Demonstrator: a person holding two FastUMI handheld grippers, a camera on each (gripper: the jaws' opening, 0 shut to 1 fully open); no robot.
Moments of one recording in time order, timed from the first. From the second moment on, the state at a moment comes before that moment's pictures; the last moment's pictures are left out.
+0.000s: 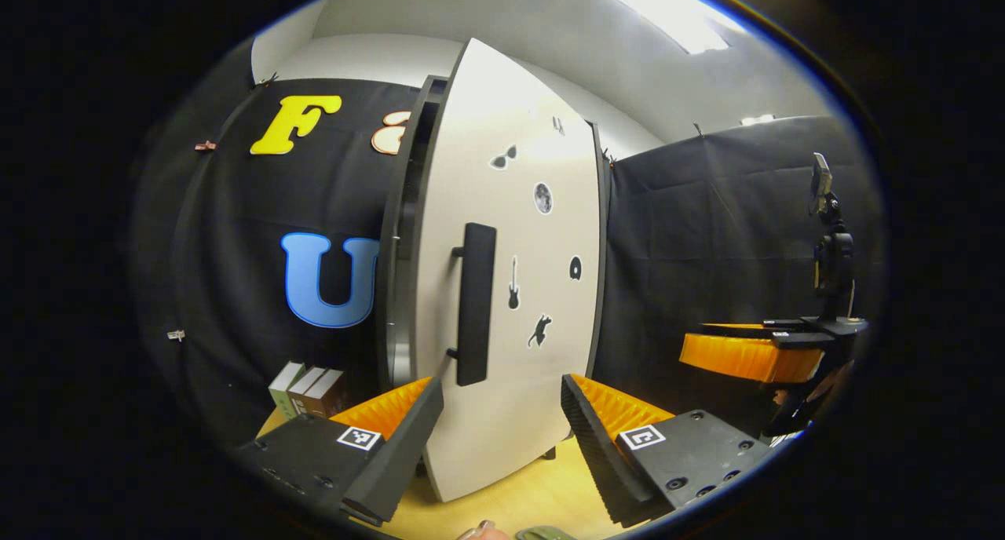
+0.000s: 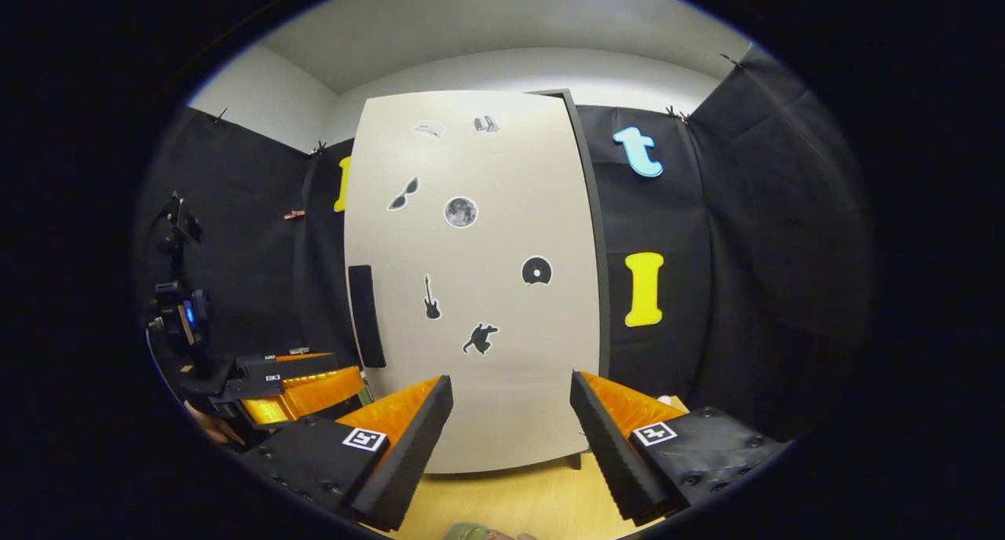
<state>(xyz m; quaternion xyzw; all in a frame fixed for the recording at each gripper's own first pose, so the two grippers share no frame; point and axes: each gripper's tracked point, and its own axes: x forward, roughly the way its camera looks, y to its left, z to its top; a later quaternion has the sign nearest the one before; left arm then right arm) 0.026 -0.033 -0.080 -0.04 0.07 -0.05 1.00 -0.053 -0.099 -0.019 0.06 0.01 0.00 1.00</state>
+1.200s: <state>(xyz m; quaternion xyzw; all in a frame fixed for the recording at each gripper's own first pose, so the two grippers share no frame) 0.020 -0.054 -0.061 0.02 0.05 -0.01 1.00 -0.044 -0.104 -0.008 0.04 0.00 0.04 1.00</state>
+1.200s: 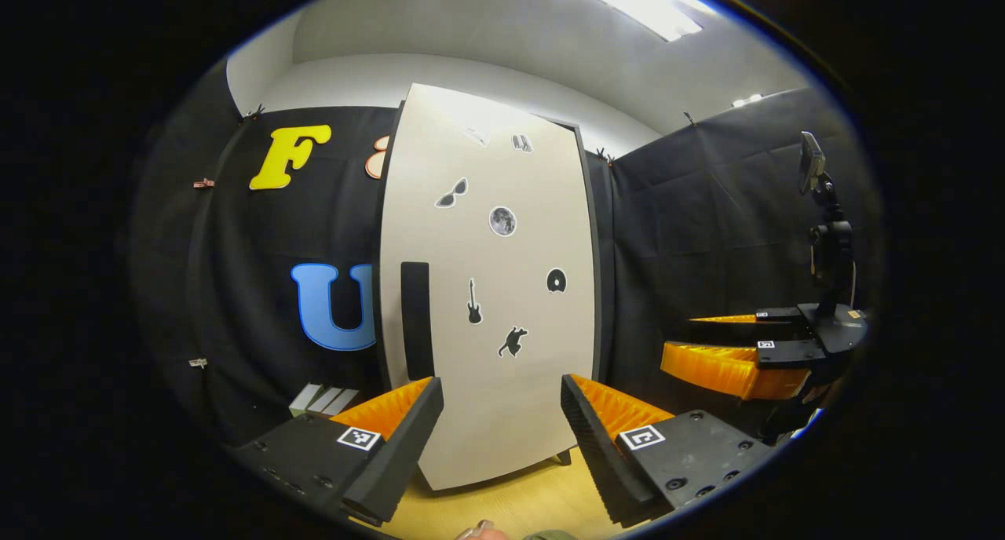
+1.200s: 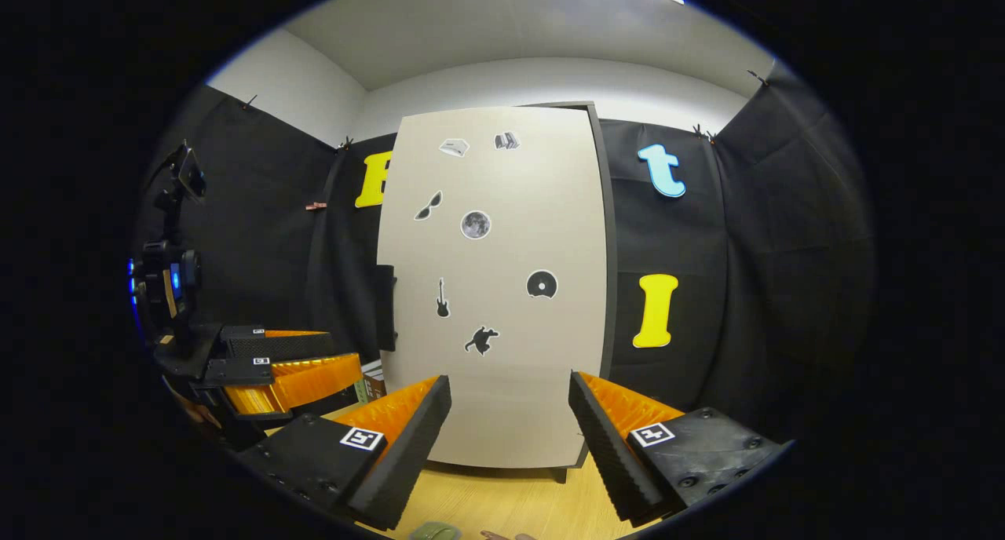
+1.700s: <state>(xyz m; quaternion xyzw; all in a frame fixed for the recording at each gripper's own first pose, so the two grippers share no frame) 0.019 -0.060 -0.066 0.02 0.05 -0.02 1.00 -0.047 -0.102 -0.009 0.05 0.00 0.04 1.00</state>
